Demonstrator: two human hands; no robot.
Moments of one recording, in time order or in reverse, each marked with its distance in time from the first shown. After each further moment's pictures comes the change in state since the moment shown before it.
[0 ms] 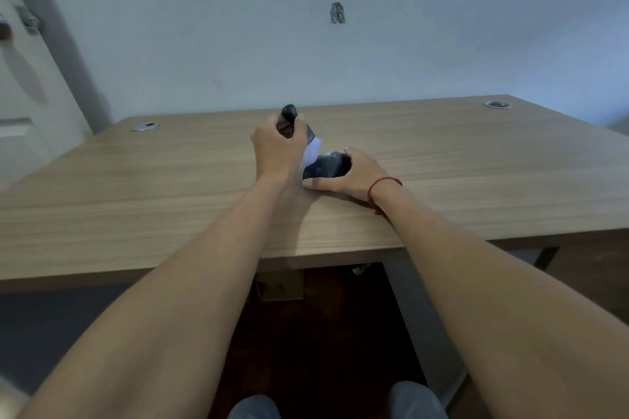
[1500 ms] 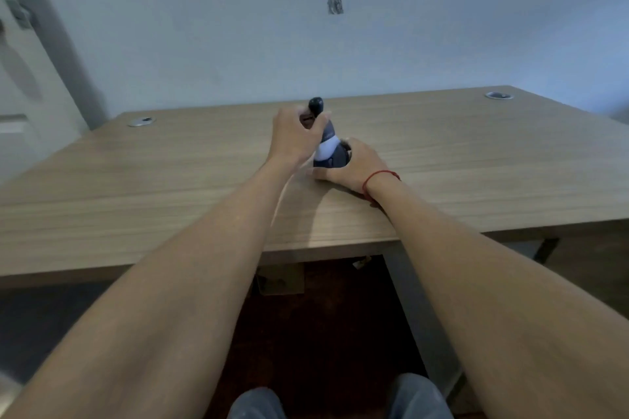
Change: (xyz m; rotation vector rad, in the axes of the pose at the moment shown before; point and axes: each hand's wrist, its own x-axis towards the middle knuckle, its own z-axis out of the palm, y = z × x) left_hand 0.004 0.009 0.019 0.058 -0.178 0.052; right_hand 0.010 0.009 0.004 0.056 0.027 -0.066
